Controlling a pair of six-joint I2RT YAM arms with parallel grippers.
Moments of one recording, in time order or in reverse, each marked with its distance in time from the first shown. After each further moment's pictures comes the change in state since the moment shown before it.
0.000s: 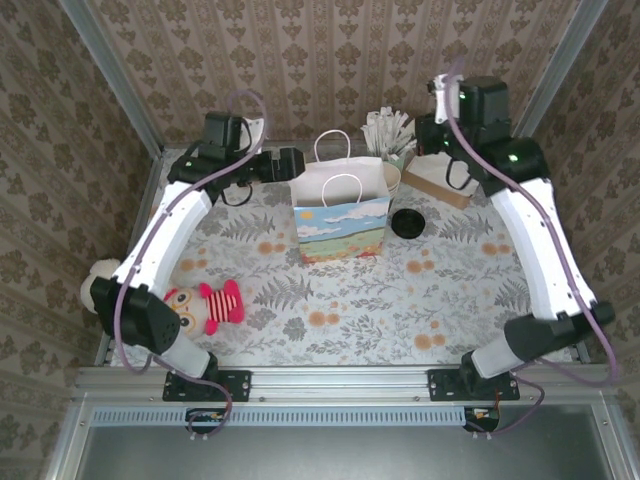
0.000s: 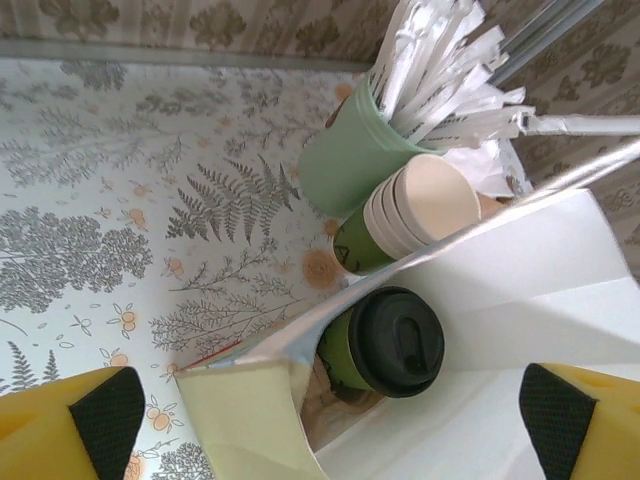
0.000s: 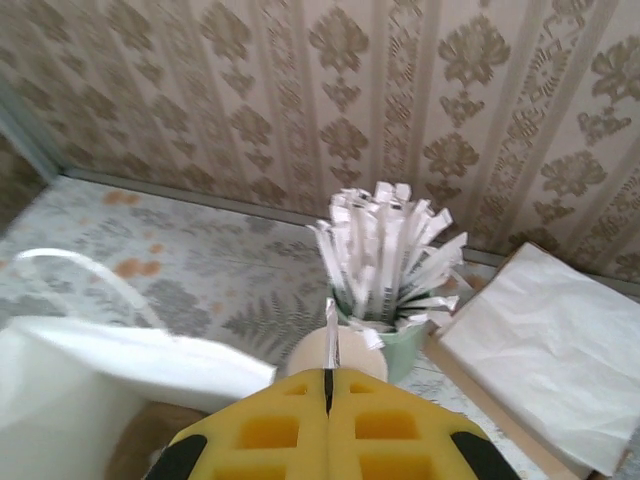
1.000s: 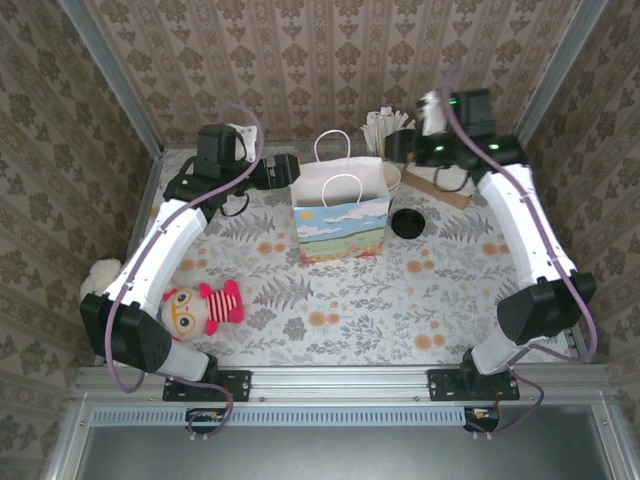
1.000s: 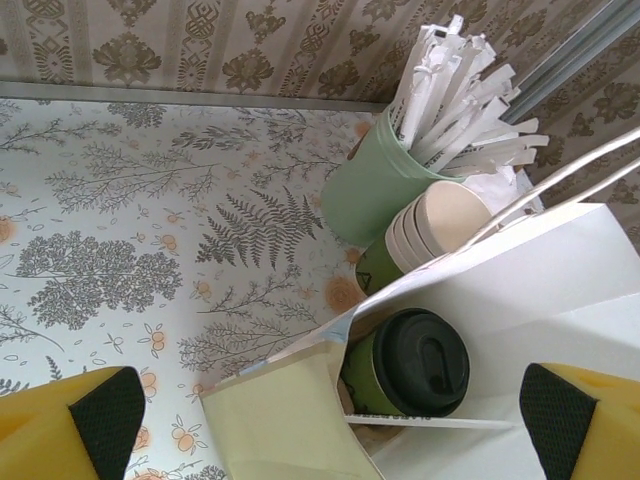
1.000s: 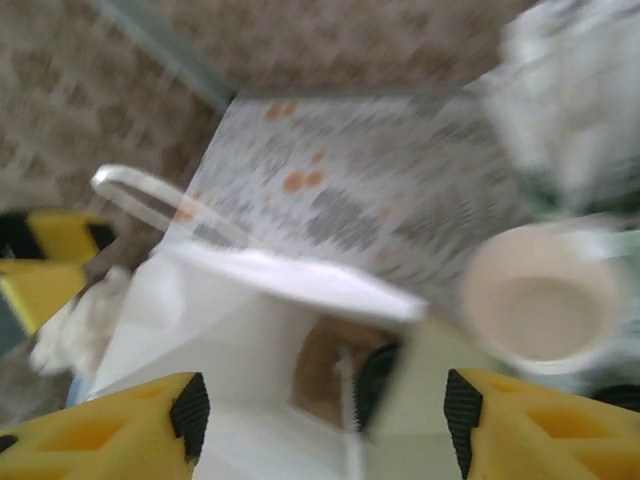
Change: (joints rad) left arm 0.004 -0.092 -0.165 0.151 -0.067 -0.012; right arm -0.148 0.118 -0.122 0.046 -0.488 0.205
